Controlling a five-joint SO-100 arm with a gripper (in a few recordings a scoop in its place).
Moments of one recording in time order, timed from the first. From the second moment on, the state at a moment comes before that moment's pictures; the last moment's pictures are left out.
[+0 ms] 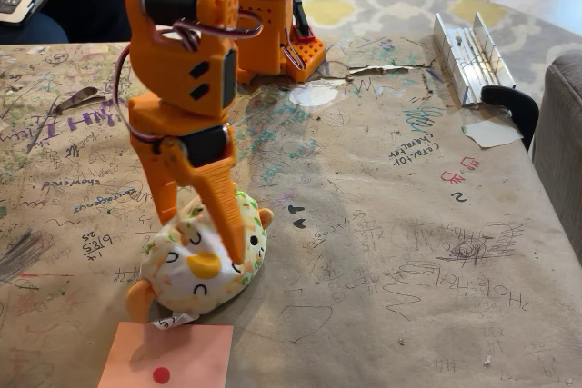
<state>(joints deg) 14.0 80.8 104.5 52.1 -59.0</state>
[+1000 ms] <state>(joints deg) 14.1 86.7 107.8 57.8 -60.6</state>
